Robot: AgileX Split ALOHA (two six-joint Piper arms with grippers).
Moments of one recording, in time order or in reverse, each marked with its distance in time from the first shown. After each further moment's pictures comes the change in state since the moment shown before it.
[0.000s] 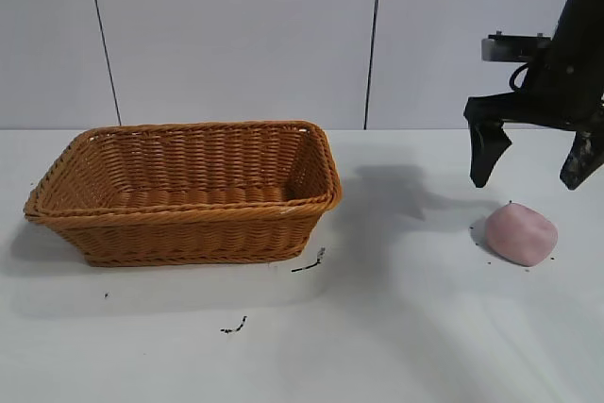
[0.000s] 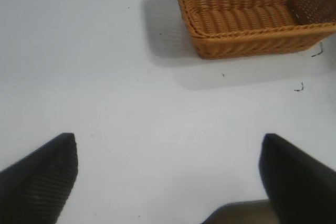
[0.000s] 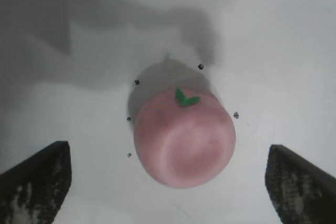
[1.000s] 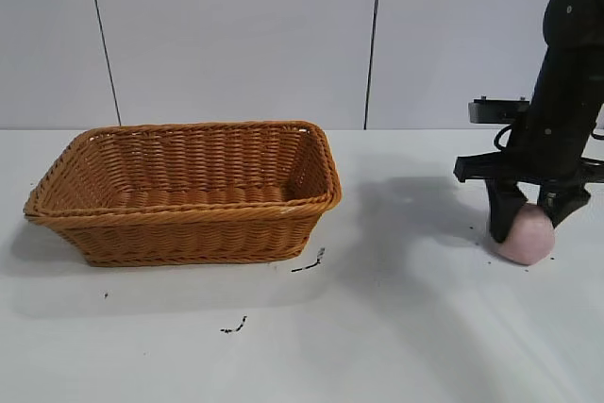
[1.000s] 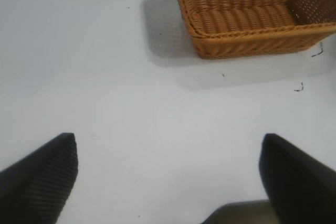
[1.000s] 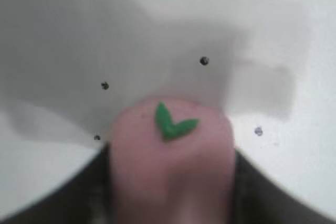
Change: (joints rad) left arm 0.000 0.000 0.000 0.000 0.000 0.000; right arm 0.000 -0.044 -0.002 -0.004 0.026 -0.009
